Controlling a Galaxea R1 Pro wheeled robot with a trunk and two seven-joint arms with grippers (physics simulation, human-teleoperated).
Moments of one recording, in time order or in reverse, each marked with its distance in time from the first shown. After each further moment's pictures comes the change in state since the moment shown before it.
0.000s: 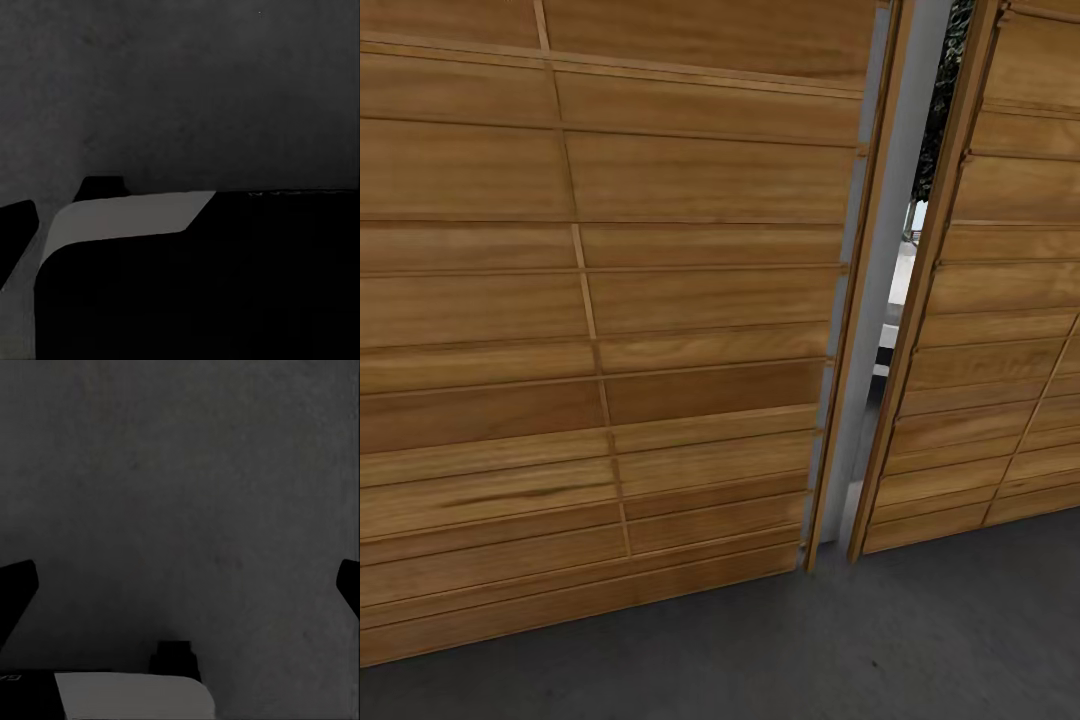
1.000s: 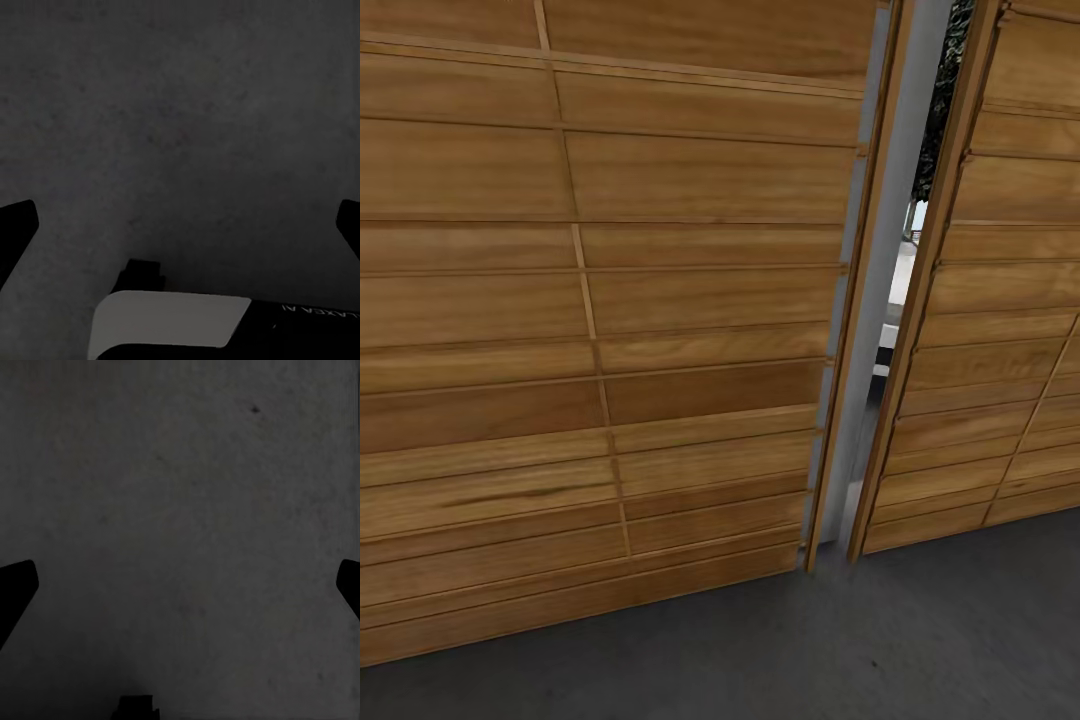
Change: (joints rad) left arm -0.022 0.016 0.114 -0.174 -0.001 0.009 0.045; right arm -0.031 -0.059 0.001 -0.064 -0.010 -0.008 -0.001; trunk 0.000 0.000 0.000
